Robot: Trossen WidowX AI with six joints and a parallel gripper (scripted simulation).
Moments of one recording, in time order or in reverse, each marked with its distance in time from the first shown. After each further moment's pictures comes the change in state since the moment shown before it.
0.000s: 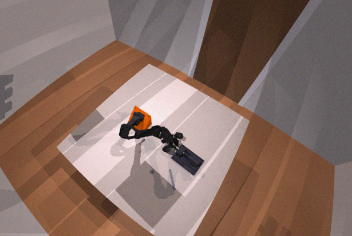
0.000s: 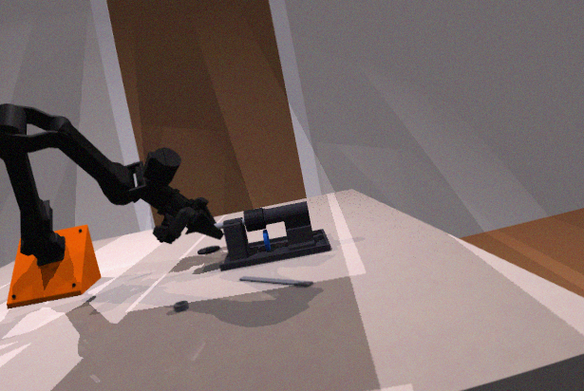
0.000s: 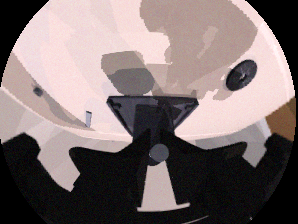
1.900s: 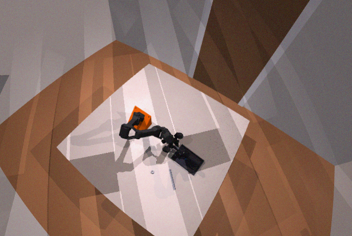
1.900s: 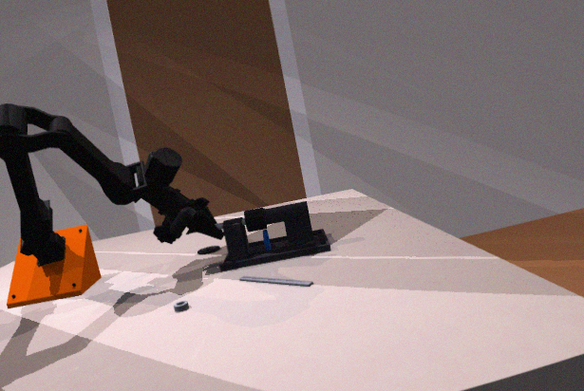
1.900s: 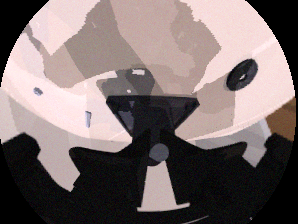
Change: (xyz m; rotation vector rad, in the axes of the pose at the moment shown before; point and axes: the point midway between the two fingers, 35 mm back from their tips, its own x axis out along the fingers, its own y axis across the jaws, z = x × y) arm 0.001 0.000 -0.001 -0.001 -0.003 0.000
